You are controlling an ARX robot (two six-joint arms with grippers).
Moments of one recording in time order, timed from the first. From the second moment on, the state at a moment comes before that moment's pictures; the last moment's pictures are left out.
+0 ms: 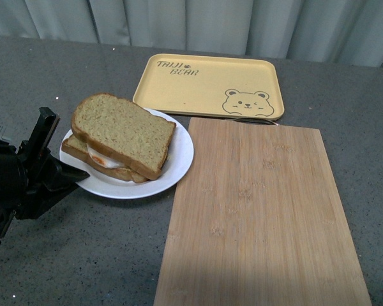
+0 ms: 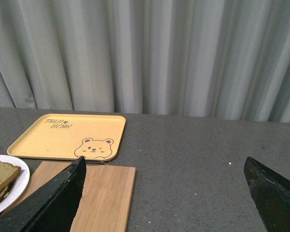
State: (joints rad) left arm -0.04 2.02 0.56 0.67 0.40 -0.97; right arm 0.00 0.00 0.00 0.00 0.00 0.00
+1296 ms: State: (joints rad) left arm -0.25 2.49 1.50 0.52 0.34 -1.35; right arm 0.00 0.00 0.00 0.00 0.00 0.00
